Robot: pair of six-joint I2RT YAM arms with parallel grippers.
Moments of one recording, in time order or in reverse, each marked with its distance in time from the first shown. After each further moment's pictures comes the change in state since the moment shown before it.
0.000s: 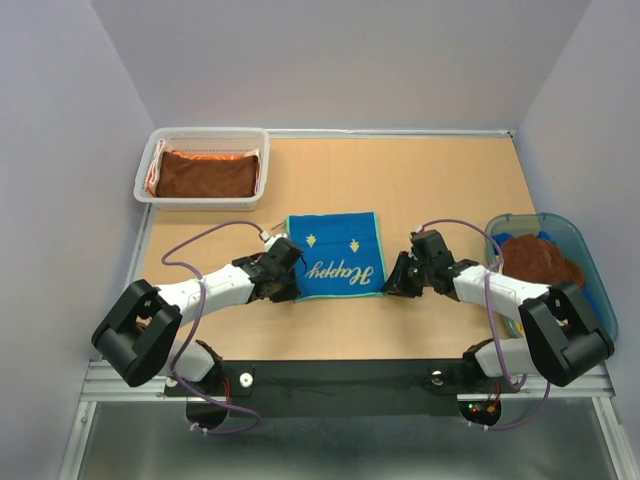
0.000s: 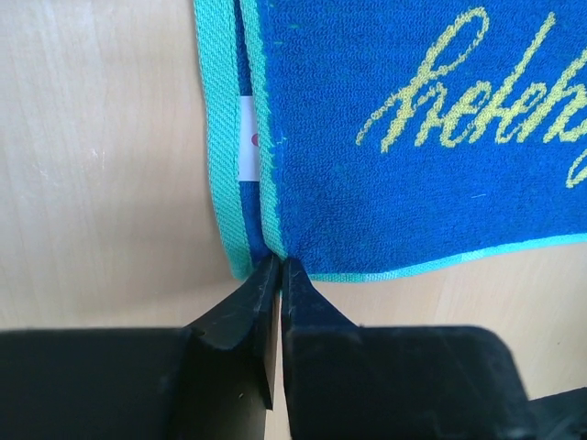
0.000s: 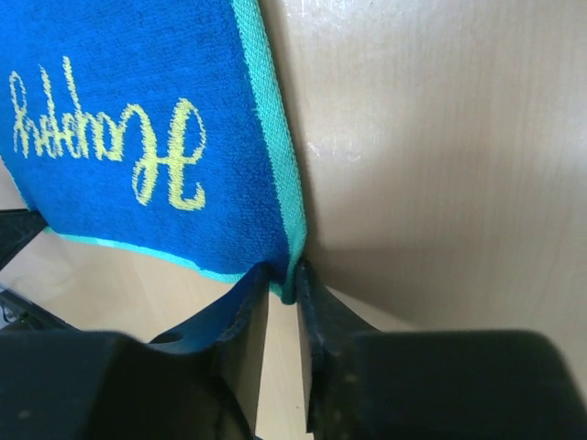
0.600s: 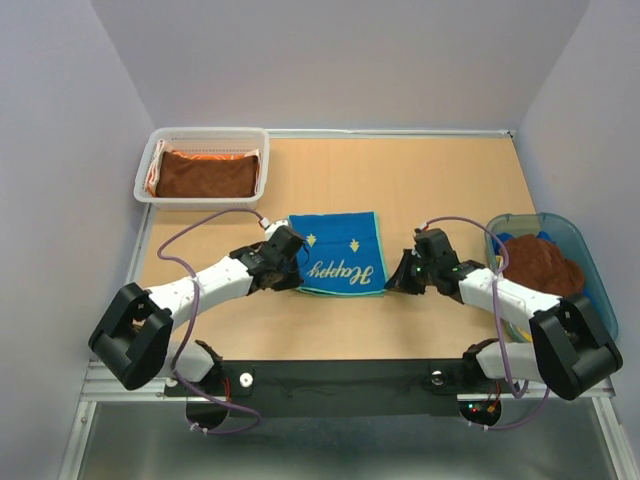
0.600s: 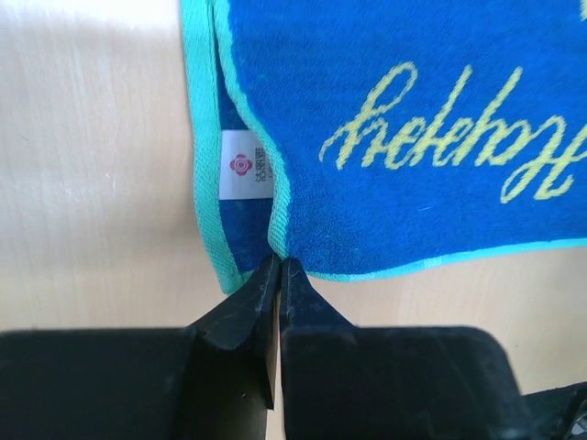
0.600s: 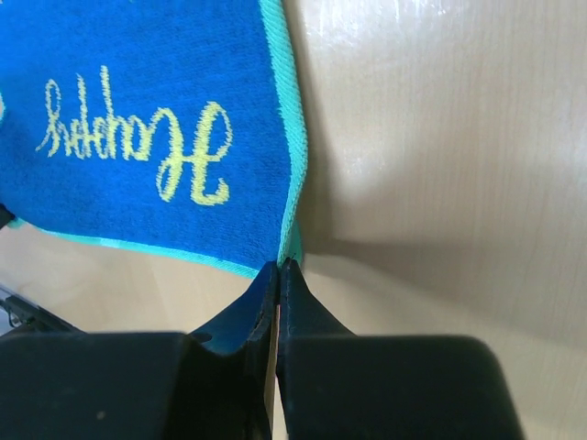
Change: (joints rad) left arm 0.001 -0.022 0.096 -0.082 -0.041 0.007; right arm 0.000 -0.075 -0.008 -0.028 0.032 -0.003
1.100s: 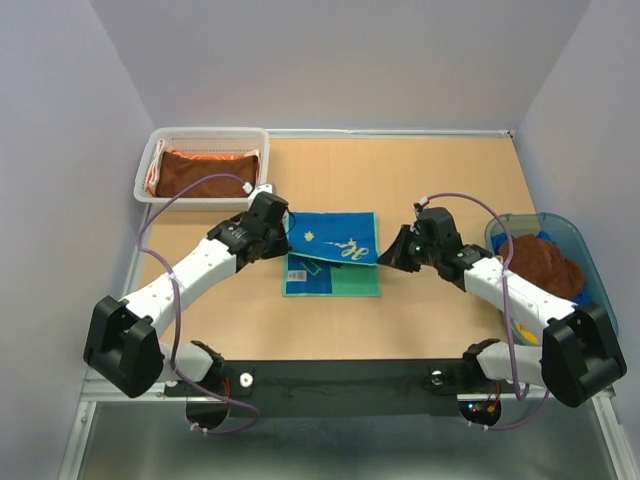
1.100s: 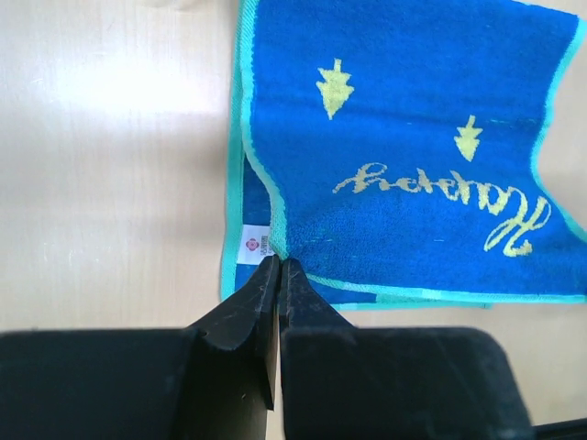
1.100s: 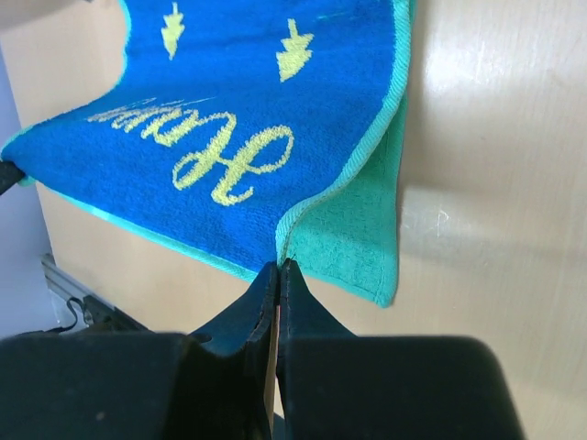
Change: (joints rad) left arm 0.139 -0.019 0.263 -0.144 -0.056 0.140; right arm 0.000 -0.045 0.178 -0.039 -0.013 0.002
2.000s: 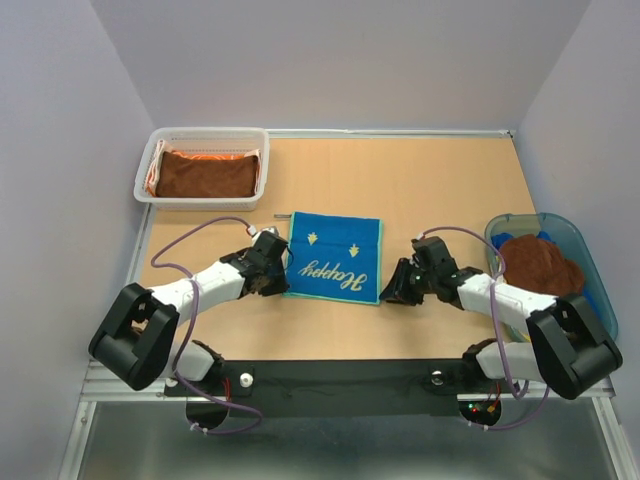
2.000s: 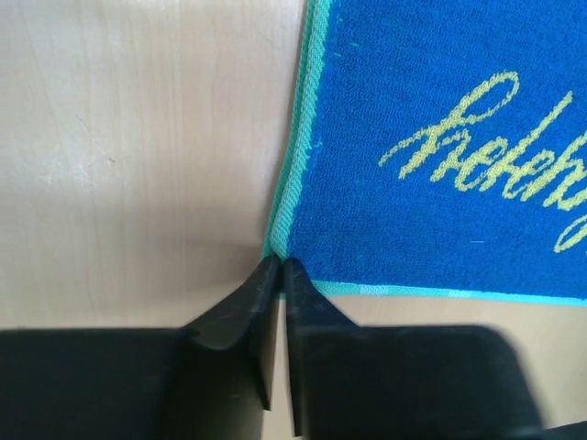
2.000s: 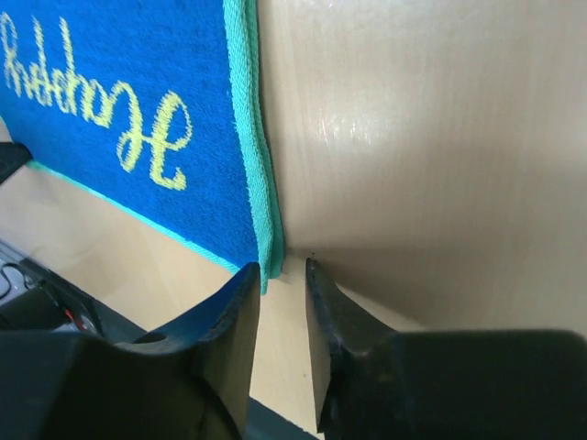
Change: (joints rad) left arm -0.006 0.024 -0.377 0.237 0.113 -0.044; right arm 0.015 0.074 -0.226 0.071 -0.084 0.046
